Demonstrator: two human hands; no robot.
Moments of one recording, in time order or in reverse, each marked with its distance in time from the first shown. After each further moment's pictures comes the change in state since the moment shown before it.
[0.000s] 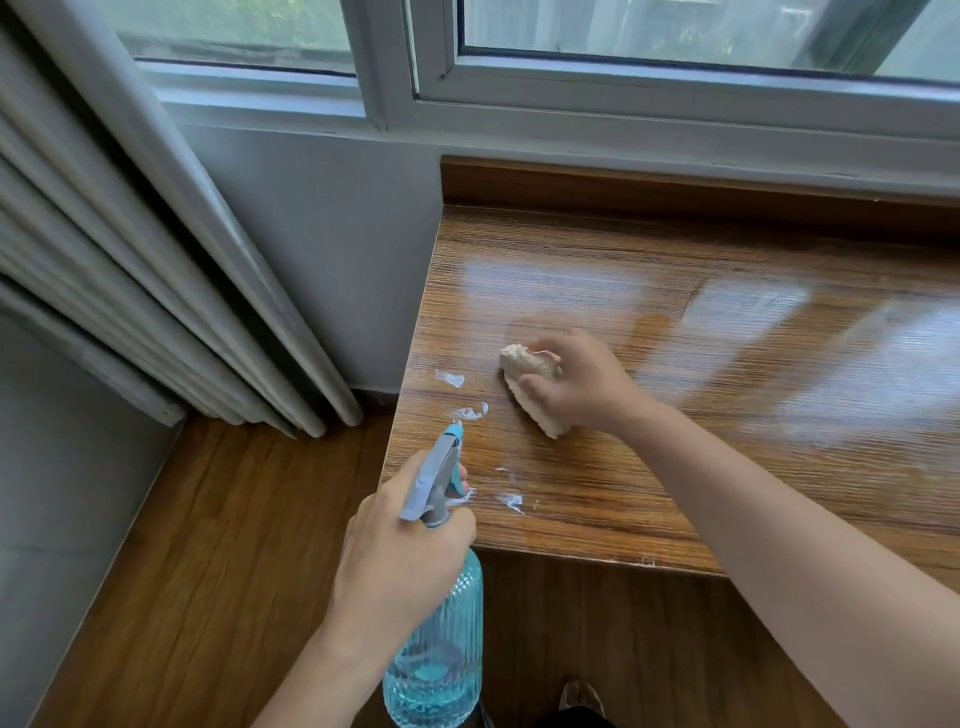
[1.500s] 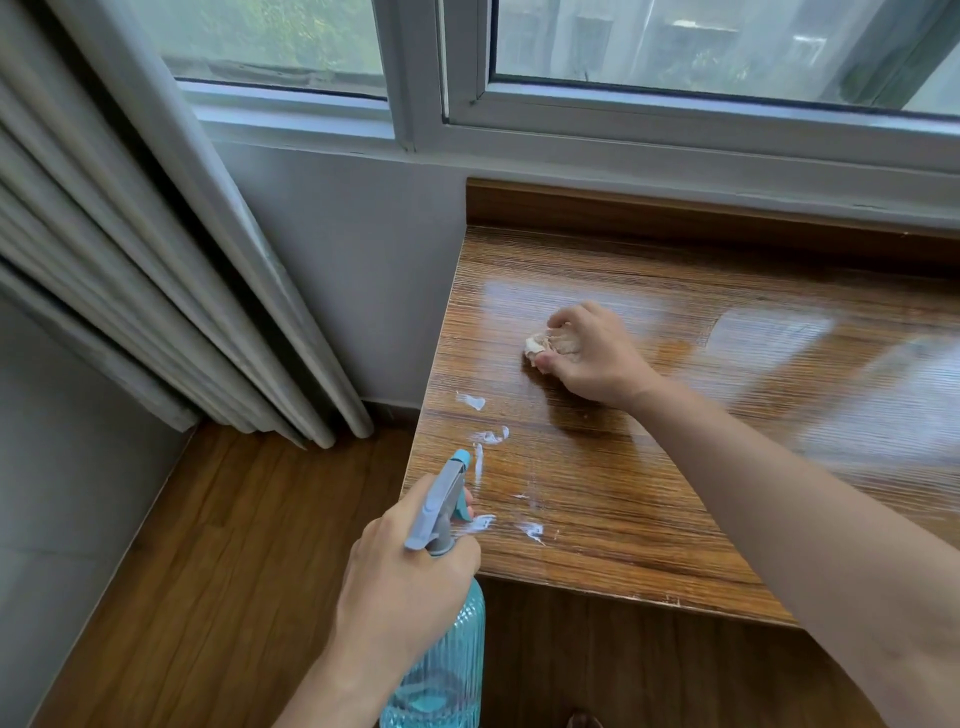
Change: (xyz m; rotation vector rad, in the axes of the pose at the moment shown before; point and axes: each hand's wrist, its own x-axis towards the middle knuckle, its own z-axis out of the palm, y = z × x) left_hand 0.005 -0.009 -0.011 0.013 -0.038 -0.031; right_hand 0.066 0.024 -0.004 -0.076 0.083 -0.095
